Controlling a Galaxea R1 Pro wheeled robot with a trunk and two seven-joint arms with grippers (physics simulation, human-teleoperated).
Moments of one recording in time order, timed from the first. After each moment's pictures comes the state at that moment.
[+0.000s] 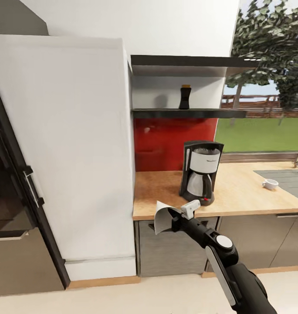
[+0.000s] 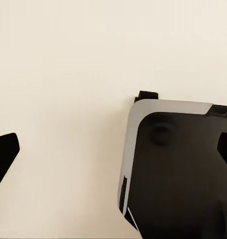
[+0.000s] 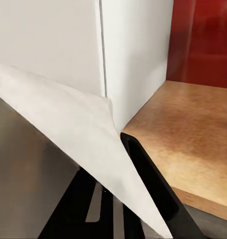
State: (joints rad) left arm -0.06 0.14 0.02 -0.24 0.10 0.06 -0.03; right arm -0.34 -0.03 0.18 -1.51 -0.08 0.34 0.39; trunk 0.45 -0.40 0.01
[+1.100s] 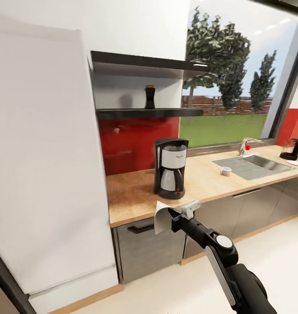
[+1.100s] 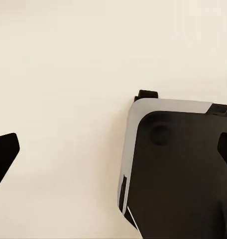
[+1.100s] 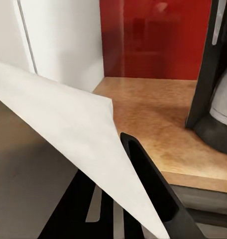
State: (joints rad) left arm -0.06 0.13 0.02 -0.24 0.10 0.06 -0.03; right arm -0.34 -0.03 0.18 -1.51 -0.08 0.34 0.39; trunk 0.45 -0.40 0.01
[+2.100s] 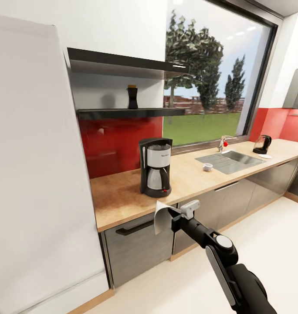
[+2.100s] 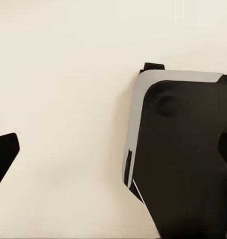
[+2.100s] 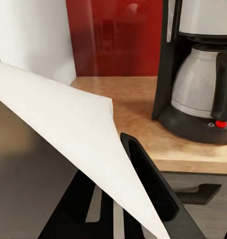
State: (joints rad) left arm -0.05 0.14 0.02 -0.17 0.10 0.06 -0.03; right arm -0.34 -0.02 0.18 -1.51 -0.08 0.34 0.39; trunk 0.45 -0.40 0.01
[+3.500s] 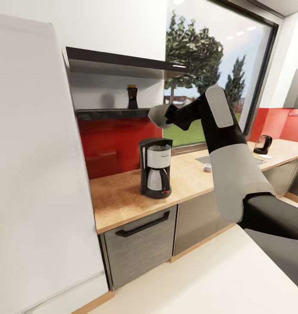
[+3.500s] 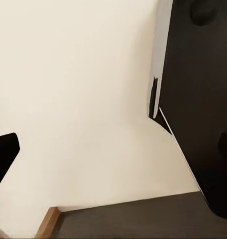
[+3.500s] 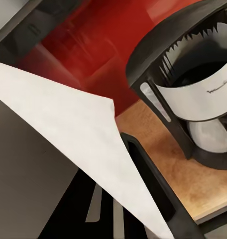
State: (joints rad) left arm -0.05 0.12 0.01 0.01 0.01 0.10 0.06; right arm -1.53 0.17 -0.01 -0.90 -1.15 1.01 -0.81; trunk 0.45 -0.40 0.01
